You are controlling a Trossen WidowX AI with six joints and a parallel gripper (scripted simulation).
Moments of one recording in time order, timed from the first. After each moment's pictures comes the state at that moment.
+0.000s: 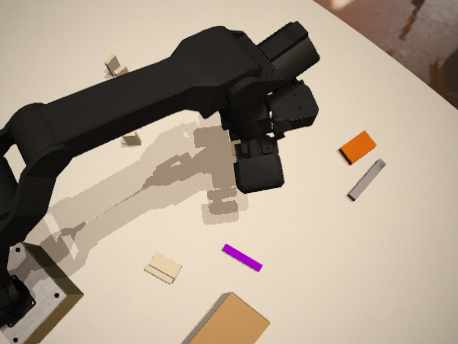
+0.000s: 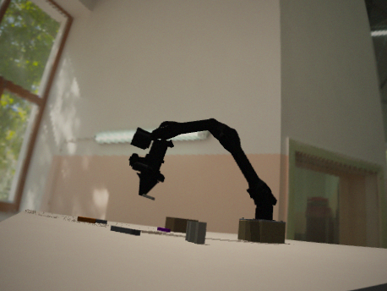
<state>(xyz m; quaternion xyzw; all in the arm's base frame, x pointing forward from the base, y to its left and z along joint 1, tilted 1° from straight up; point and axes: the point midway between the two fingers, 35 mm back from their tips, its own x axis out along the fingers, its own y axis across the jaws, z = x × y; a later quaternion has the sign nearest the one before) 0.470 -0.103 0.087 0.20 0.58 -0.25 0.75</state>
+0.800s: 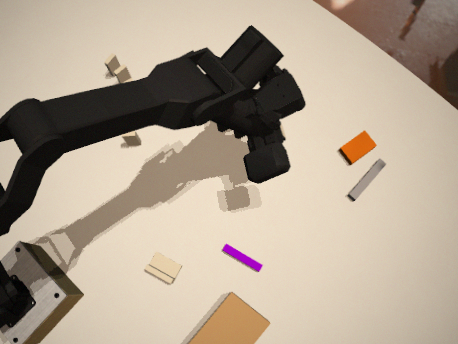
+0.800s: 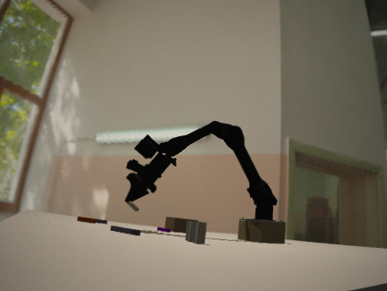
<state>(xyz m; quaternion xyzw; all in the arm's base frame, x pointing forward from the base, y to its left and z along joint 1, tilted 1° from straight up) 0.508 -0.100 0.053 0.11 0.44 -0.26 0.85</state>
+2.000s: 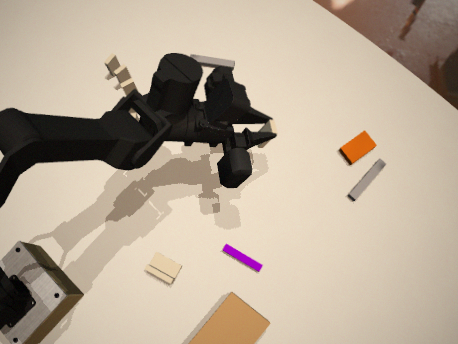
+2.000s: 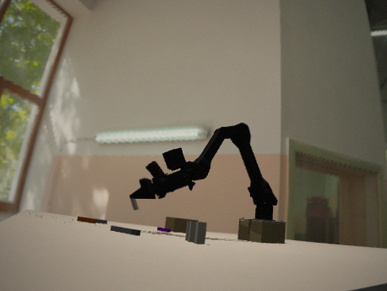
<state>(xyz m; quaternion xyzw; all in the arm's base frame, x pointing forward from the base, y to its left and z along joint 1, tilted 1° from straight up) 0.489 -0.083 0.055 0.03 0.21 -0.30 0.93</state>
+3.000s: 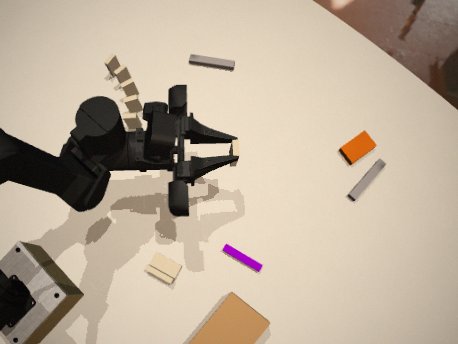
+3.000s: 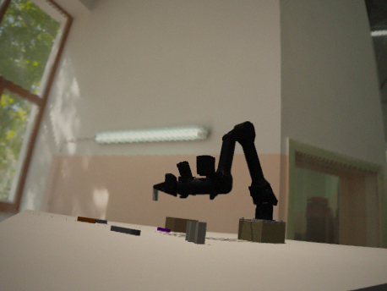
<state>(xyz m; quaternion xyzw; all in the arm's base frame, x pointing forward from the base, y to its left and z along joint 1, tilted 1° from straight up) 0.408 -0.074 0.085 0.03 0.04 -0.36 0.93</state>
